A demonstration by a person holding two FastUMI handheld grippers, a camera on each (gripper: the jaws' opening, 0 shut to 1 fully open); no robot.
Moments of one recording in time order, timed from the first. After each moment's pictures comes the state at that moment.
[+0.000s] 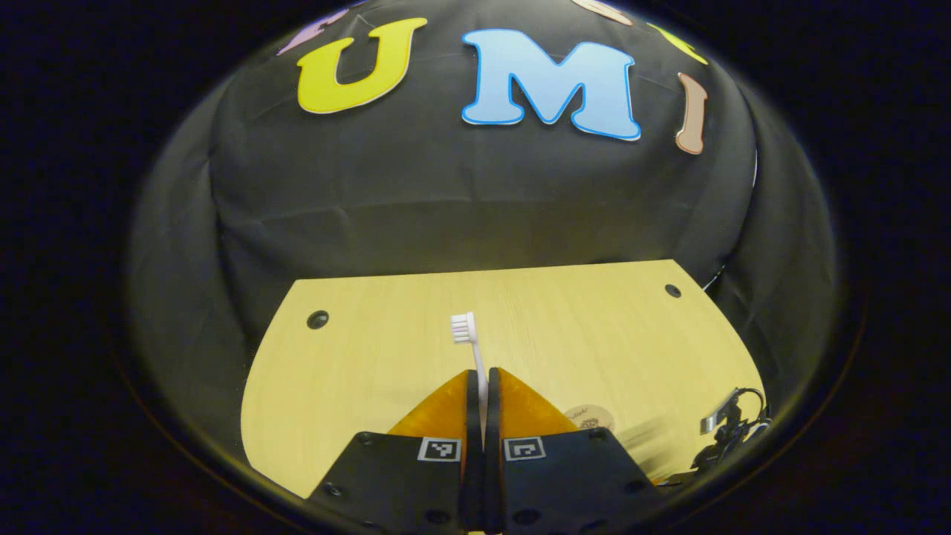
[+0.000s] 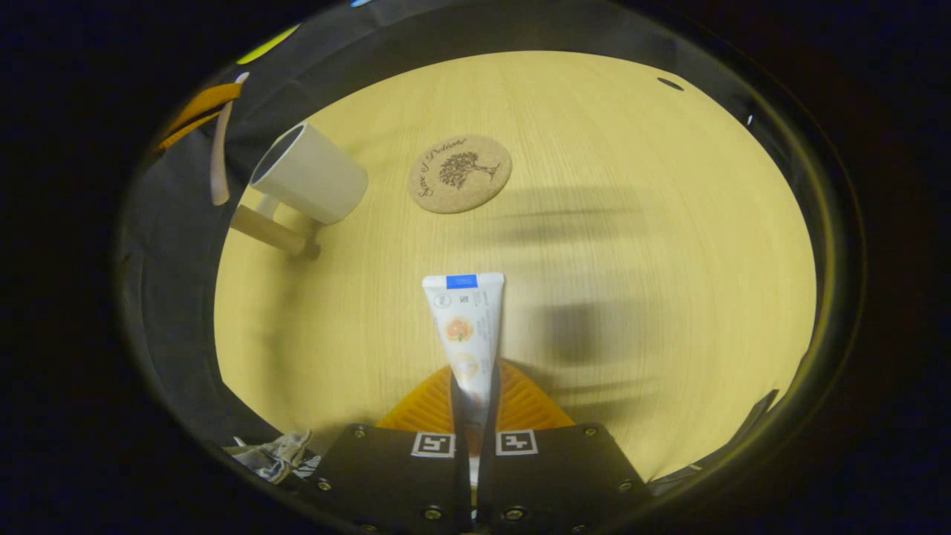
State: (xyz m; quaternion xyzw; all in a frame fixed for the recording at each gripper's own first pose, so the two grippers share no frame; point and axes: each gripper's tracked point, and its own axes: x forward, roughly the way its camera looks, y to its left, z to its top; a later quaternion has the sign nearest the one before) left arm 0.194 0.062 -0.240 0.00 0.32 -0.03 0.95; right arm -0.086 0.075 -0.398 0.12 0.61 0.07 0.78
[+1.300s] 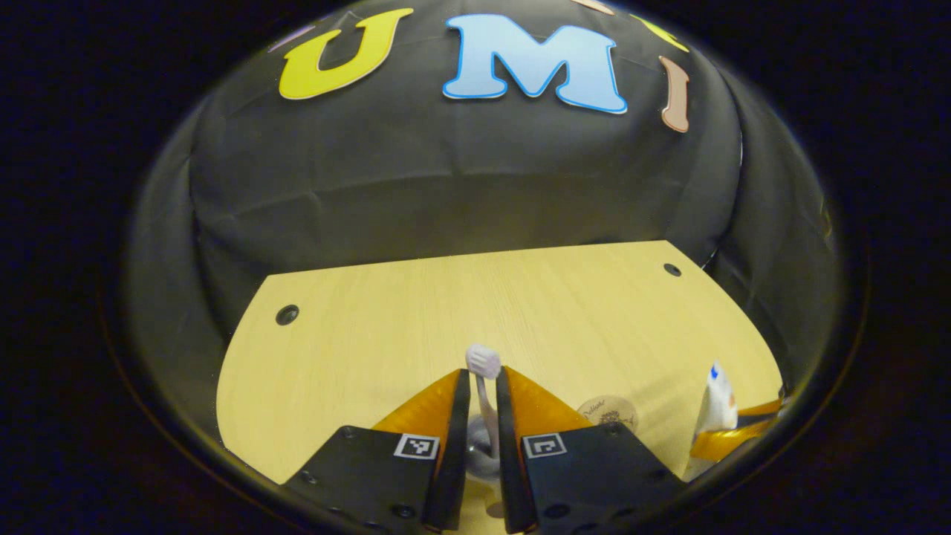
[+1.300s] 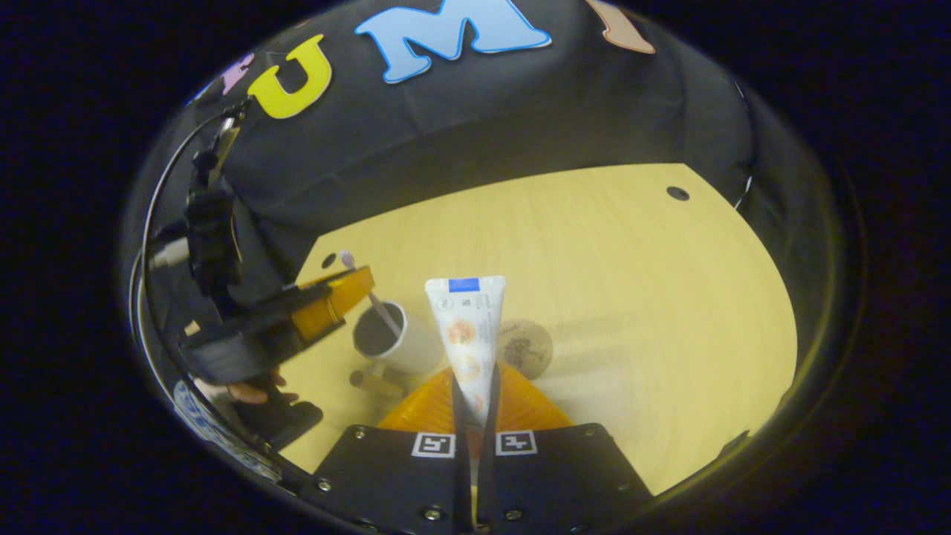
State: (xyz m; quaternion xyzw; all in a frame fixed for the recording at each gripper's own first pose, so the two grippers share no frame) left arm 0.188 0.065 -0.300 0.00 0.31 -0.06 0.95; right arm 0.041 0.089 -0.233 0.15 0.41 0.07 0.90
